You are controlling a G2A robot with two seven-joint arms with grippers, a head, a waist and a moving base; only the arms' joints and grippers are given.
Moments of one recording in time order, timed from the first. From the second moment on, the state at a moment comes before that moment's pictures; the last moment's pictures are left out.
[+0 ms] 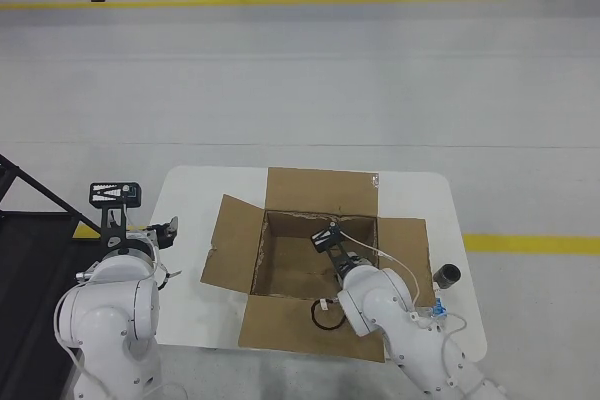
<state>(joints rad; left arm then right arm) 1.39 -1.56 -1.68 -2.22 1.82 -0.08 -1.12 -1.11 -1.33 0.85 -1.75 -1.54 0.27 1.30</state>
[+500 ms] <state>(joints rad) 1.39 -1.56 -1.68 -2.22 1.82 -0.08 -1.12 -1.12 -1.35 0.87 -1.60 -1.47 0.19 1.20</state>
